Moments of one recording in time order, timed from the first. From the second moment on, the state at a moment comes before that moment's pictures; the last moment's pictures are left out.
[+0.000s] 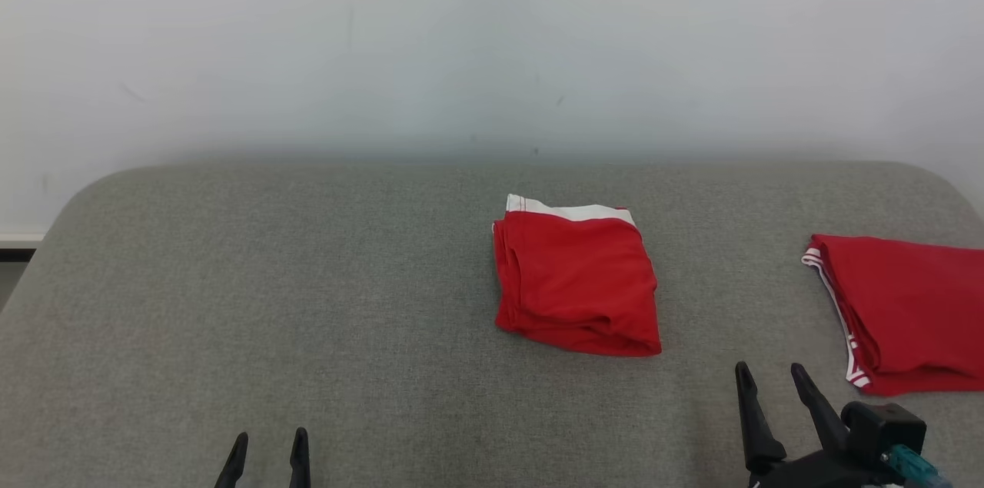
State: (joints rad) left arm 0.08 0.07 -0.02 0.24 -0.23 -0.12 -0.26; right arm 0.03 -0.05 -0.07 0.17 0.20 0.13 -0.04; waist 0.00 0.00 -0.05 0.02
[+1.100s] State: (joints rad) left arm -0.05 0.06 -0.08 0.22 -0.22 -0.13 -0.26; right arm -0.69 -0.05 -0.39 0.53 -0.11 0.13 0.85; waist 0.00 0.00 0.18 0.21
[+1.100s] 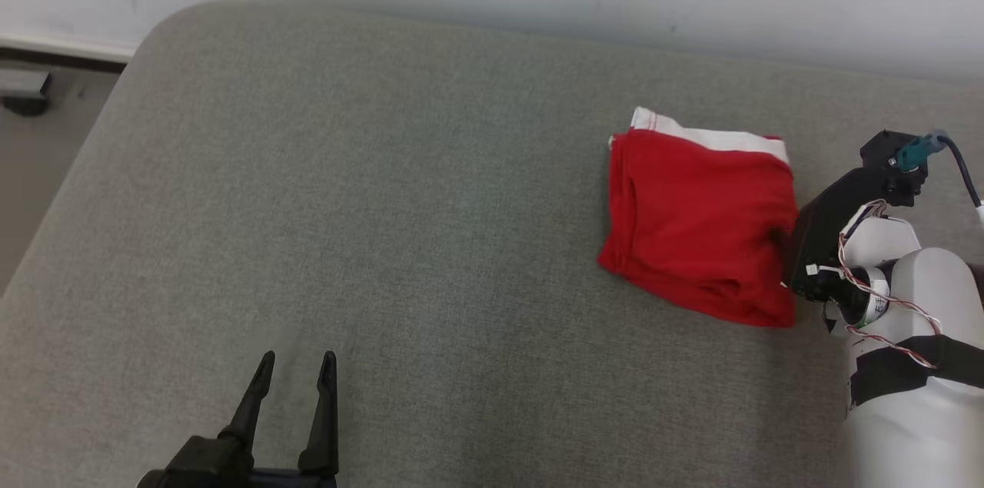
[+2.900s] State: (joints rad) left arm -0.15 0.17 -0.17 0.21 -0.23 -0.13 -0.25; right arm -0.64 -0.58 -0.16 0.56 -0.07 0.13 0.51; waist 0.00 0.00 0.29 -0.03
